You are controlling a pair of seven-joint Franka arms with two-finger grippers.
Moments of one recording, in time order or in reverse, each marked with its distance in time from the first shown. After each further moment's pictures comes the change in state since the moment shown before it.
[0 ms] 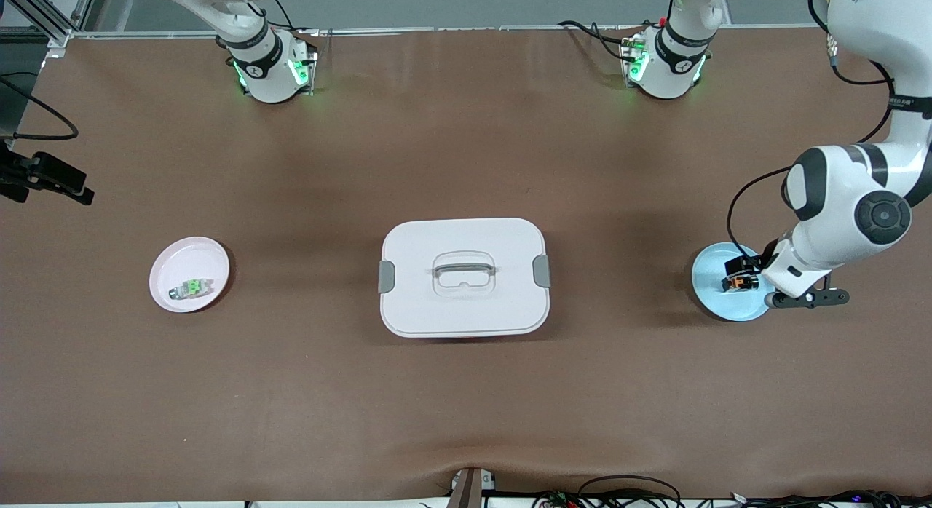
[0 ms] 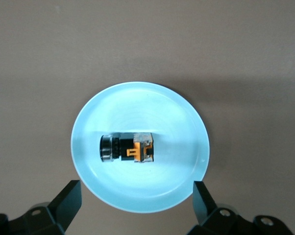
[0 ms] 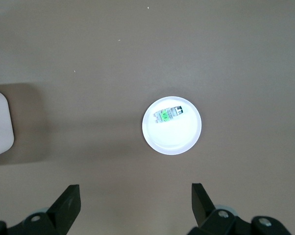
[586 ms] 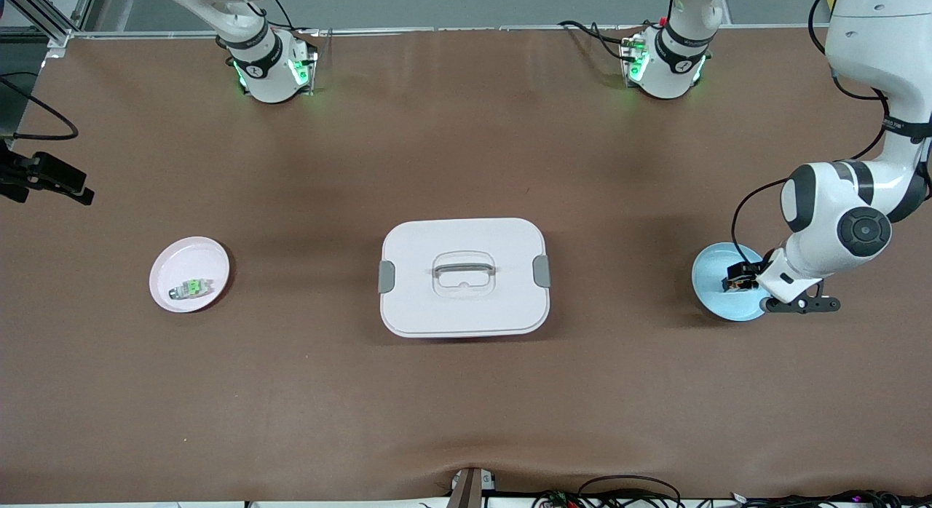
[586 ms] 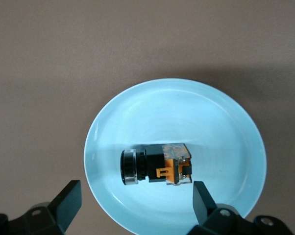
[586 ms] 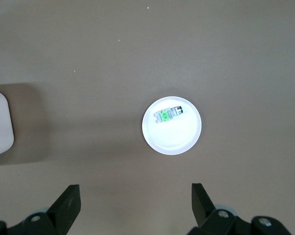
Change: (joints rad) left arm 0.052 0.081 0.000 -0.015 0.093 0.094 0.023; right arm 0.000 0.000 0.000 0.000 0.000 0.000 0.000
